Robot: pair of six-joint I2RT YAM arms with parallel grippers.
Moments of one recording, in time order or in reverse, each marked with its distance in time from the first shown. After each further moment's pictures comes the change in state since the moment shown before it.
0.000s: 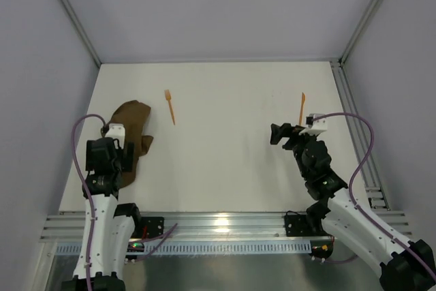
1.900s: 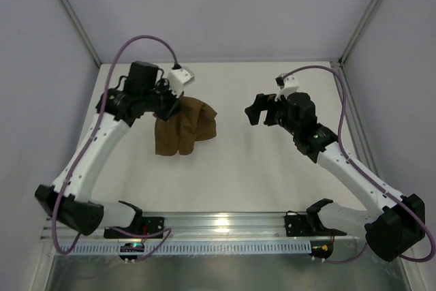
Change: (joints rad) left arm -0.527 0.697 1.004 -0.385 0.545 0.072; right arm -0.004 0.448 0.584 -0.367 -0.373 -0.017
